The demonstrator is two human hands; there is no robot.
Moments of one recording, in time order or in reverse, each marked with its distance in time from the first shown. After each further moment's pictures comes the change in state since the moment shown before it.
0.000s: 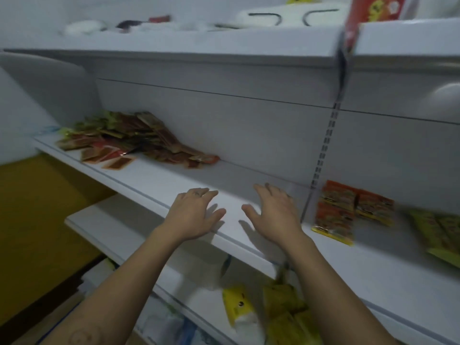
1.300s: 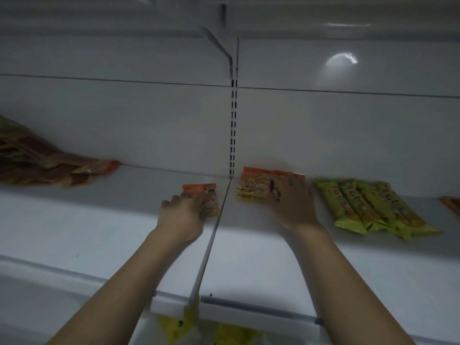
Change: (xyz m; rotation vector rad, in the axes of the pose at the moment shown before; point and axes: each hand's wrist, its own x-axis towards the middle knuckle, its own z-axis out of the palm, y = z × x) left_hand 0.113 0.145 0.075 0.007 -0.086 0.163; right_hand 0.009 0.235 -0.011 -0.130 0.260 0.421
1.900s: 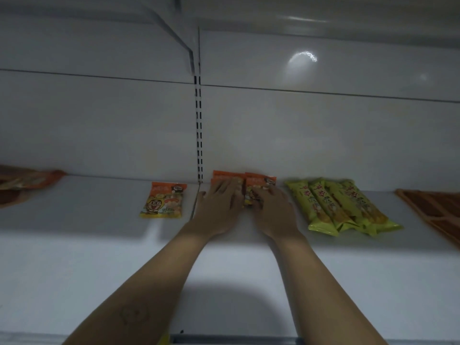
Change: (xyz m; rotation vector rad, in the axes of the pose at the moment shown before) left_hand 0.079 0.105 0.042 -0.269 -0.089 0.277; right_hand 0.000 0.023 0.004 0.016 -0.109 0.152
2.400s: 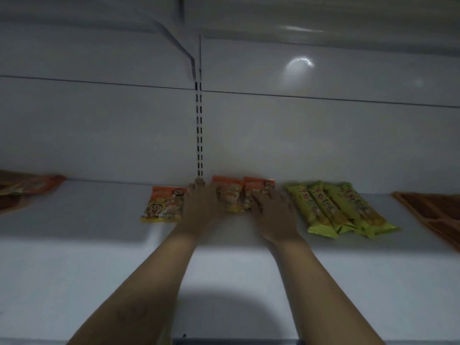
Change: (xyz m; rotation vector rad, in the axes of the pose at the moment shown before) left_hand 0.004 -0.017 -0.022 -0.078 0.121 -0.191; right_hand -0.006 -0.006 -0.006 -0.058 -0.017 -0.001
